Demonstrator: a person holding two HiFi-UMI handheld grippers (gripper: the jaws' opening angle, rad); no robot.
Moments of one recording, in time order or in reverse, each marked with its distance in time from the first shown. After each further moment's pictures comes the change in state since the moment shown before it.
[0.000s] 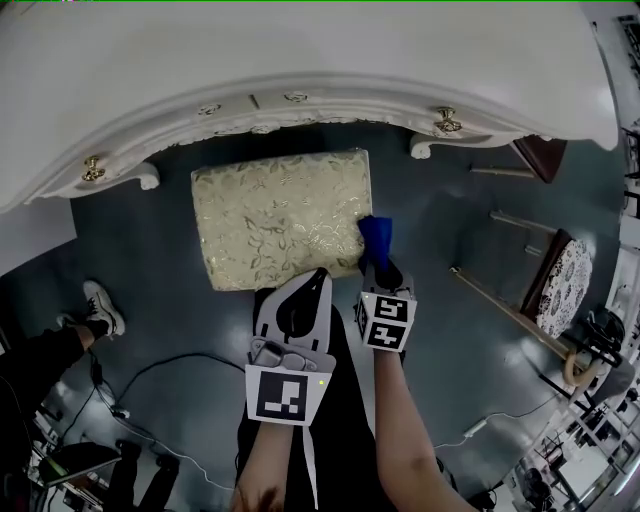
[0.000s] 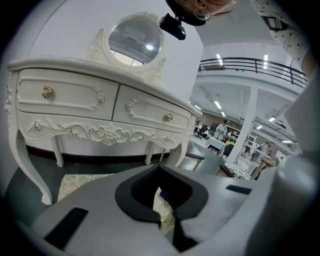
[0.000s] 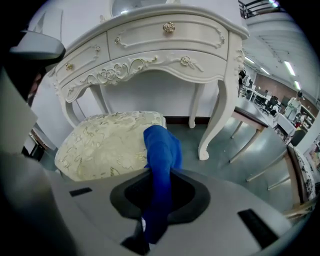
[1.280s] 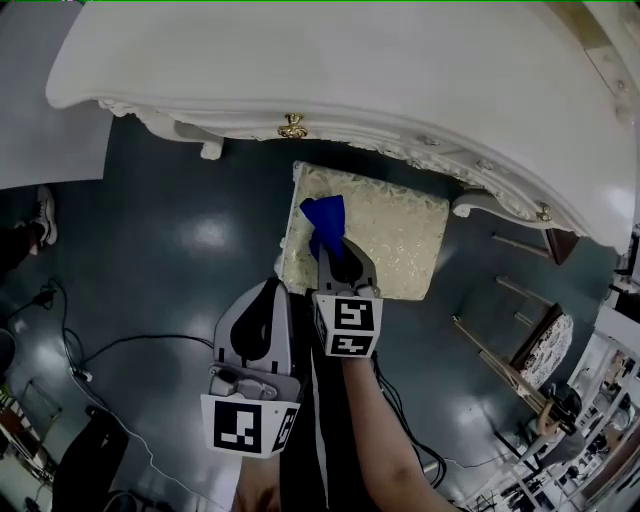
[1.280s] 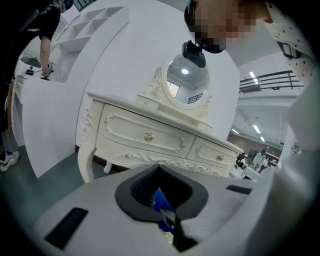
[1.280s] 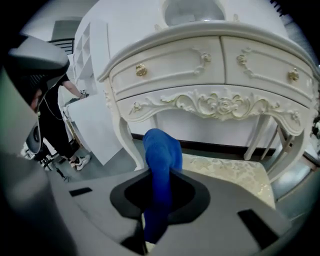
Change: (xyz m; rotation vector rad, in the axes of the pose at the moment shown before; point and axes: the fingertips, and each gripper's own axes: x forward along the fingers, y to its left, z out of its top) left arm -0.177 0.180 0.048 -0.210 -0.217 0.385; right arm -0.020 0.288 0.113 -0.217 -0.206 0.364
